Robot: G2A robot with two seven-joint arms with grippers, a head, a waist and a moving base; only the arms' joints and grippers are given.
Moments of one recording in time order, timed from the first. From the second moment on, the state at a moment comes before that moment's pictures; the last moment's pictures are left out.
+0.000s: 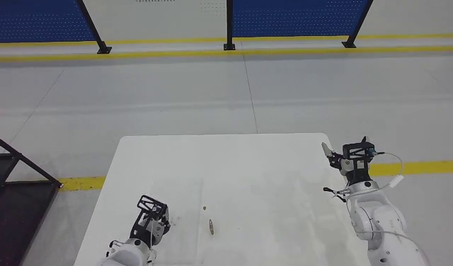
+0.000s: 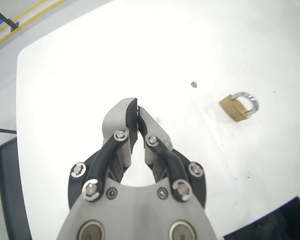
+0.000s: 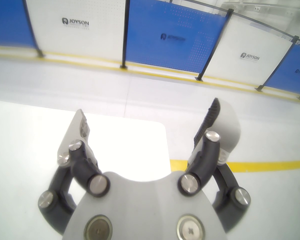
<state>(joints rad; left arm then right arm) 2.20 -1.15 -1.53 -2.08 1.39 -0.11 -0.29 -1.73 -1.15 1.60 -1.80 -1.33 0.00 0.00</state>
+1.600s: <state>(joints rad) 2.27 -1.14 -1.80 -2.12 0.79 -0.63 0.04 -1.92 -1.20 0.90 -1.86 -1.74 -0.18 0.09</state>
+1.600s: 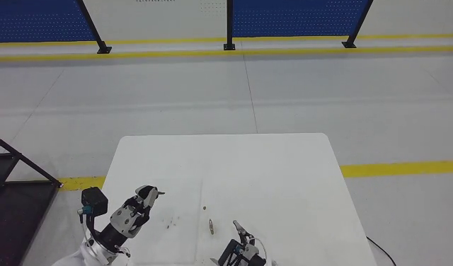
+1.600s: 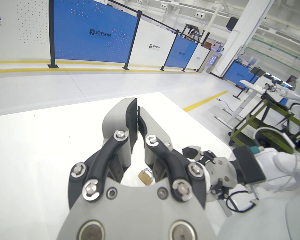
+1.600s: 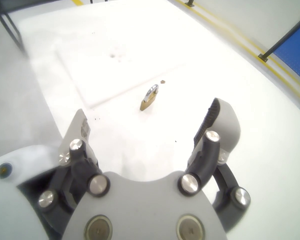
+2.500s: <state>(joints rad) 2.27 -1.14 -1.80 -2.12 0.79 -0.63 0.04 -1.57 -1.33 0.68 -1.46 -1.45 -0.02 0.18</state>
